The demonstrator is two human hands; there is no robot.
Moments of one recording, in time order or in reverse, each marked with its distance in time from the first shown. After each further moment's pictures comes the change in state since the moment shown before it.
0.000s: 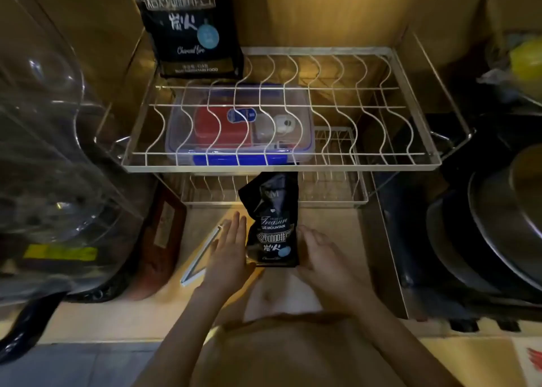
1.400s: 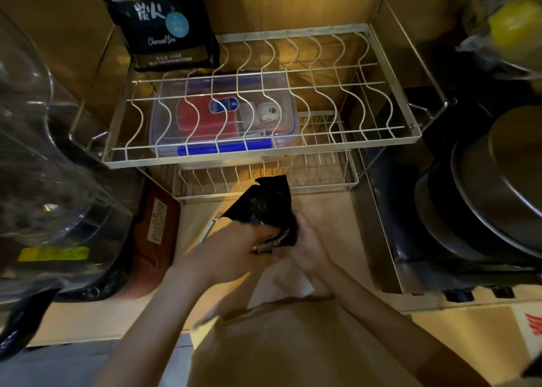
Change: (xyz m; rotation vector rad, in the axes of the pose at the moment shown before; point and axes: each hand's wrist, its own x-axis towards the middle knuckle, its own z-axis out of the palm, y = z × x) left_hand -0.037 0.067 -0.093 -0.042 -0.375 0.332; right_hand 0.018 0.004 0.037 0.742 0.204 0.174
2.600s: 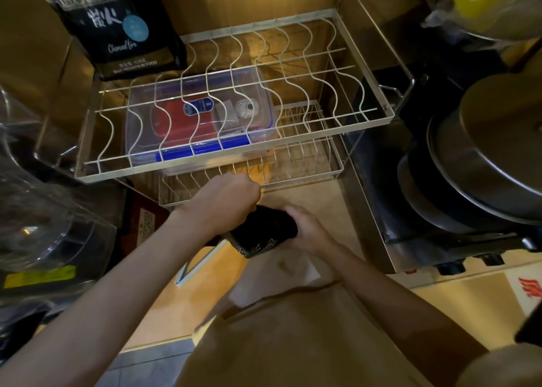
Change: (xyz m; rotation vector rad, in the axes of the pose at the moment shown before) left_hand 0.046 0.009 -0.040 0.788 0.133 0.190; right_hand 0.013 0.005 -0.025 -0.316 -0.115 -0.185
